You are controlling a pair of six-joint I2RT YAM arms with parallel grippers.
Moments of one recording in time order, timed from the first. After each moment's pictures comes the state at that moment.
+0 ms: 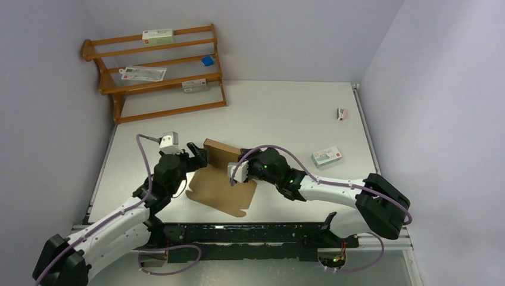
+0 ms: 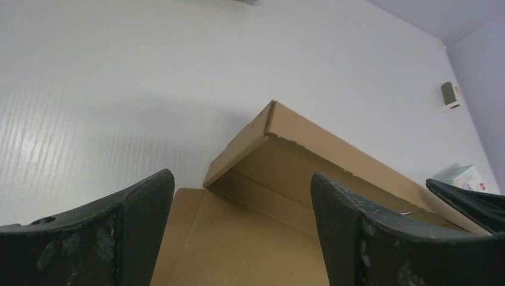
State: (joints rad) left arm -0.61 0.79 0.30 0.21 -0.41 -0.61; right arm 0.97 1.36 0.59 0.43 -0.02 -1.02
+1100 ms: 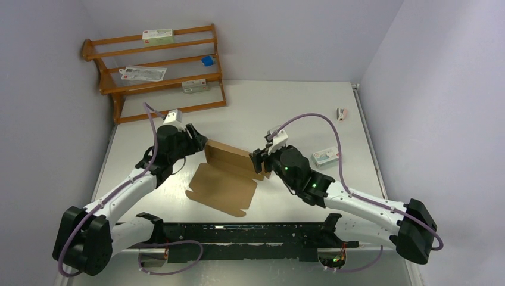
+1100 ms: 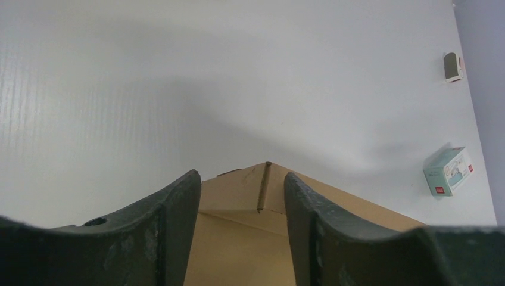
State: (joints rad) left arm -0.36 1.08 0.57 0.09 -0.02 -0.57; right arm 0.97 1.01 0.60 0.19 0.37 0.10
